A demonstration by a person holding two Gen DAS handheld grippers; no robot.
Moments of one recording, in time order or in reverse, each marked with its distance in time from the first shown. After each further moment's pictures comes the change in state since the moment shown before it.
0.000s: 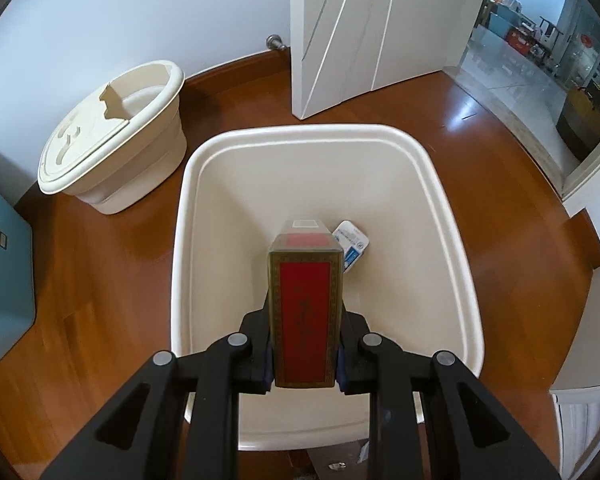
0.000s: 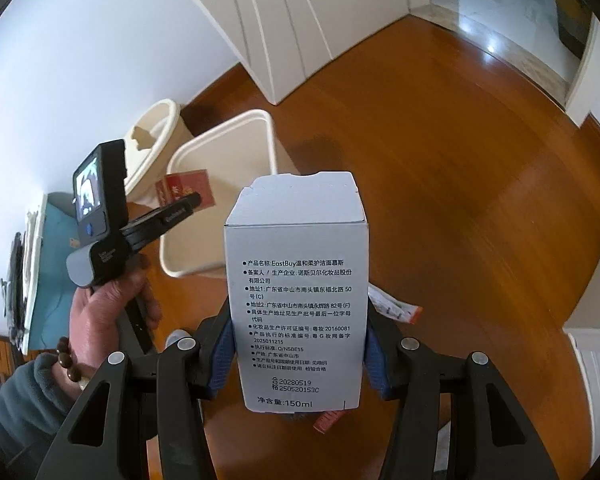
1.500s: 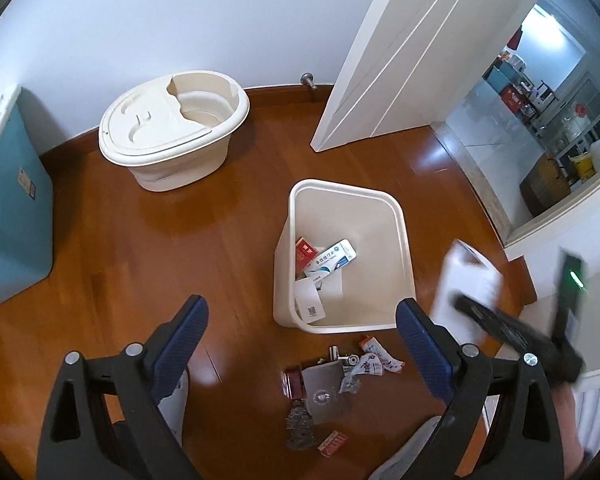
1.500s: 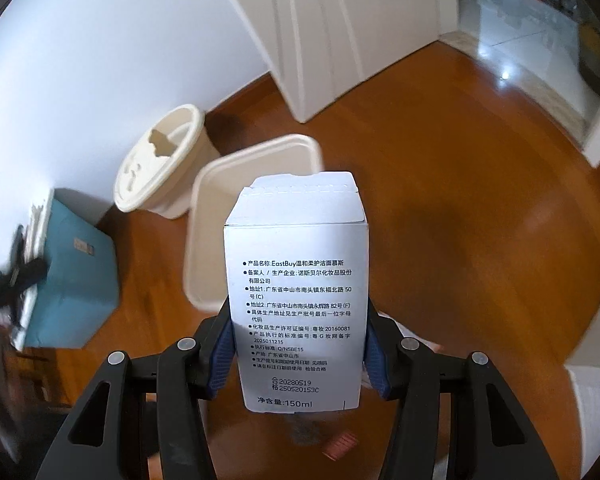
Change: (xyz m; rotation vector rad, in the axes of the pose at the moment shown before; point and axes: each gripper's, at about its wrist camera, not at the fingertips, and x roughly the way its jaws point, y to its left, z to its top) left arm -0.182 0.140 -0.011 -0.177 -0.007 -0.175; right arm 0.033 0.074 0.045 -0.088 -0.034 0.029
